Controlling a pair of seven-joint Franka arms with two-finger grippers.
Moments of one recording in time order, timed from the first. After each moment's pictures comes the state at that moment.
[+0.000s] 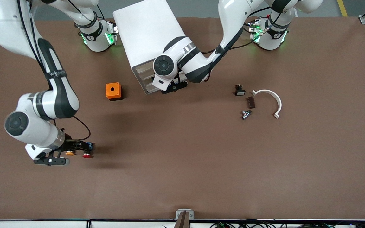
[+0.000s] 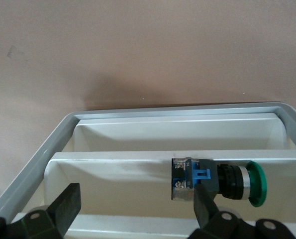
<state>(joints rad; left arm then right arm) -0.78 0.72 -0.24 -1.37 -0.25 1.82 -1.21 0.00 0.49 0.10 -1.62 -0.06 2.20 0.14</state>
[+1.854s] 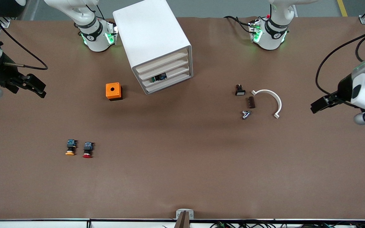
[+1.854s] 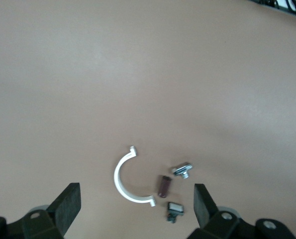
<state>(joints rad) 0.06 0.20 -0.21 -1.35 0.07 1.53 -0.42 0.02 -0.03 0.07 -1.63 -0.06 1.70 0.27</state>
